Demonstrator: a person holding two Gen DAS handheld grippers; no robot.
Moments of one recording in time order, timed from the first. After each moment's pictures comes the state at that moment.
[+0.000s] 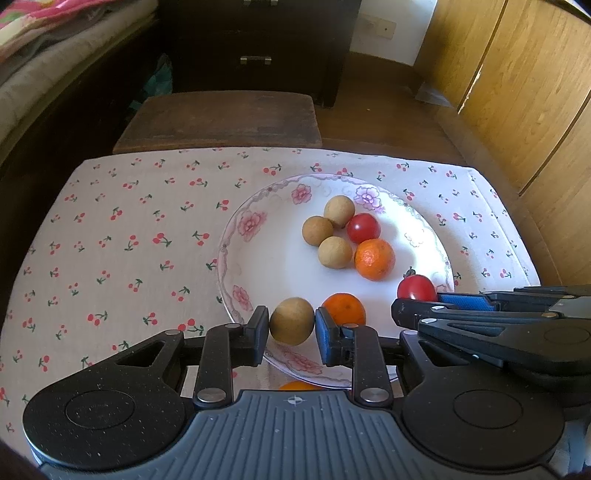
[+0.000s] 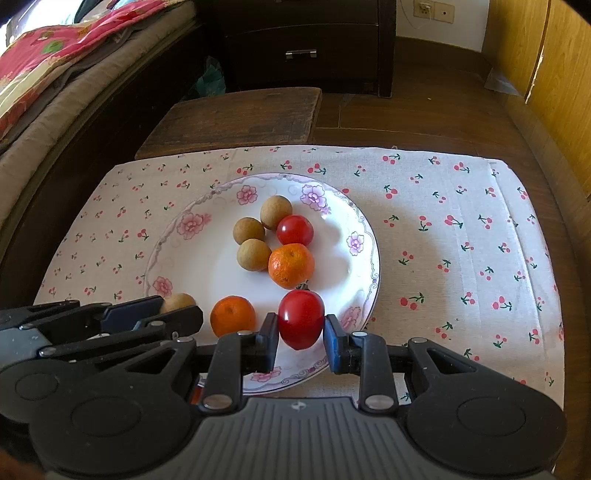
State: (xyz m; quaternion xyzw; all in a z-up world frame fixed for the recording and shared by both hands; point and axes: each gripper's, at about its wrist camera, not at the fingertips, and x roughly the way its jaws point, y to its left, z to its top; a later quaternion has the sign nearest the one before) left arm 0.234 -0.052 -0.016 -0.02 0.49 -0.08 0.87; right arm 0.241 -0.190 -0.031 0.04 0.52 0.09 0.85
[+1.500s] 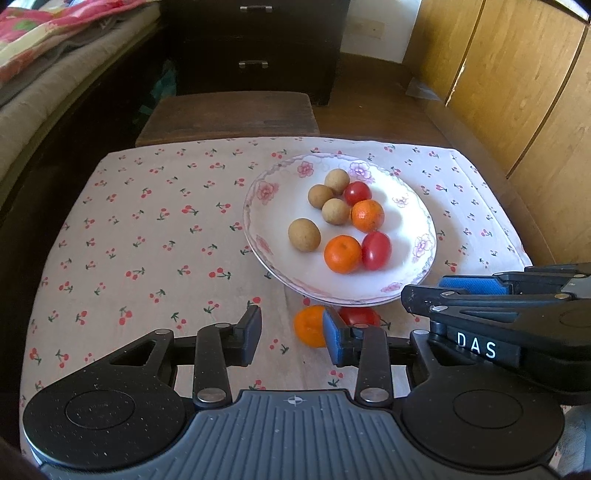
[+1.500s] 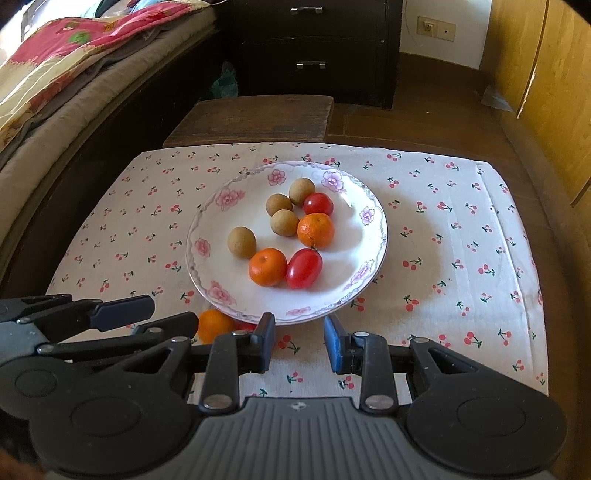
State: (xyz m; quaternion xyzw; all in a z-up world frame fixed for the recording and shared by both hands) left arm 0.179 -0.035 0.002 0.00 0.49 -0.09 0.87; right arm 0.182 -0.173 -0.007 0.02 0.50 0.09 0.86
